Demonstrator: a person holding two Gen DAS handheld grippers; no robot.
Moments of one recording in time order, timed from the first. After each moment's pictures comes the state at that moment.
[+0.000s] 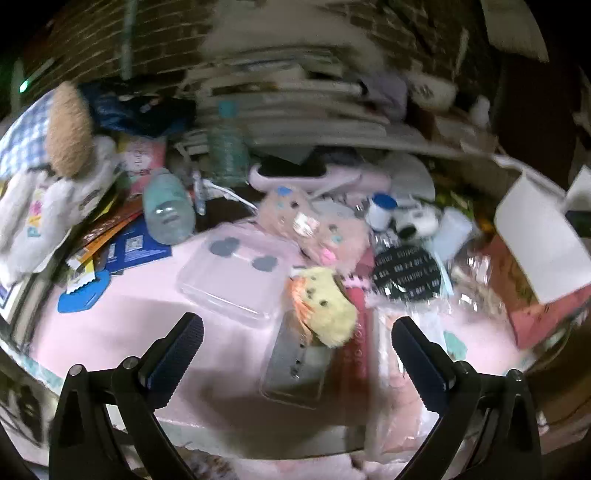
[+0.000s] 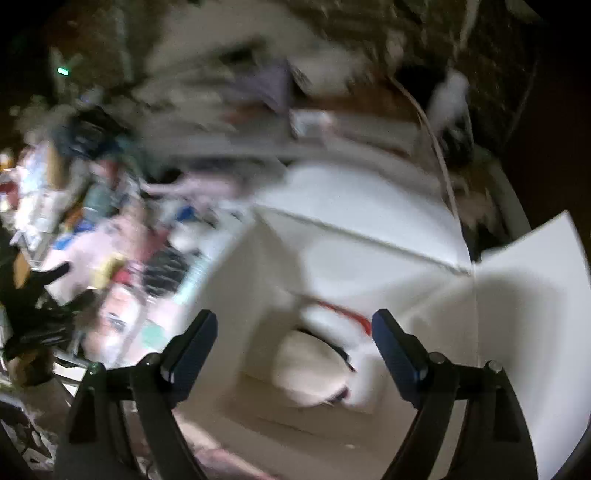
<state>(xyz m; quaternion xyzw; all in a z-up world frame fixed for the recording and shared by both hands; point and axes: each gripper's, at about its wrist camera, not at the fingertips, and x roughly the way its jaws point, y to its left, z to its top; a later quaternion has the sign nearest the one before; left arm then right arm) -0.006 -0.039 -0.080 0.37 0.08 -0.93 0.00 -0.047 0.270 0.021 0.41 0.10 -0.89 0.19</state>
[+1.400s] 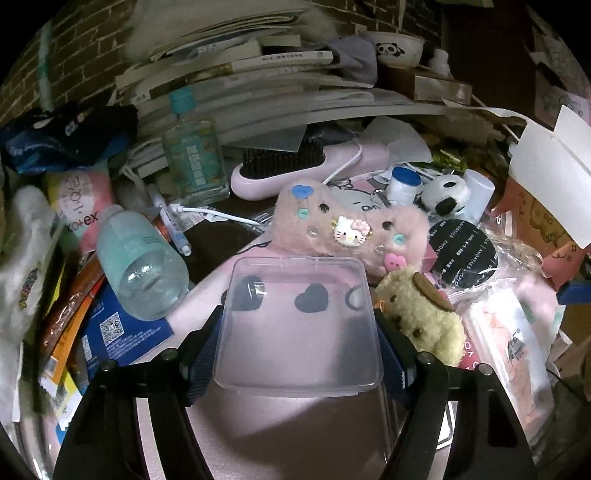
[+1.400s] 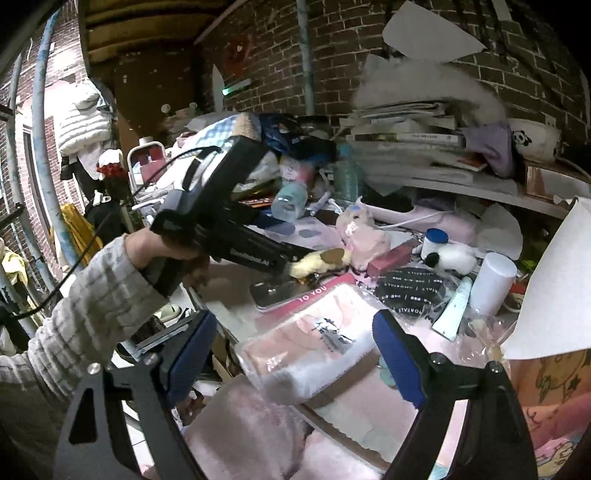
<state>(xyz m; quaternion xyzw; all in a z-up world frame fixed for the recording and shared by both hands) -0.070 -0.082 -0.108 0.38 -0.04 -0.91 -0.12 0.046 0.133 -0.092 0.26 0.09 -0.86 0.42</state>
